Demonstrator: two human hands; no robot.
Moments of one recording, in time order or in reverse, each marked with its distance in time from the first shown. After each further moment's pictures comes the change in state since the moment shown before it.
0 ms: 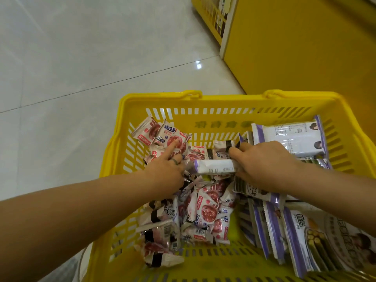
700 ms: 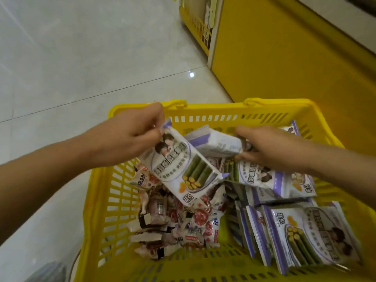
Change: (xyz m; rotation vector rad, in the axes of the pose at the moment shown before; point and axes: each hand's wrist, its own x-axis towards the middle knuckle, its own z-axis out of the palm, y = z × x) left_hand -0.085 -0.070 -0.054 -1.214 0.794 -0.117; right_hand -0.016 0.052 -0.036 0.542 0.015 0.013
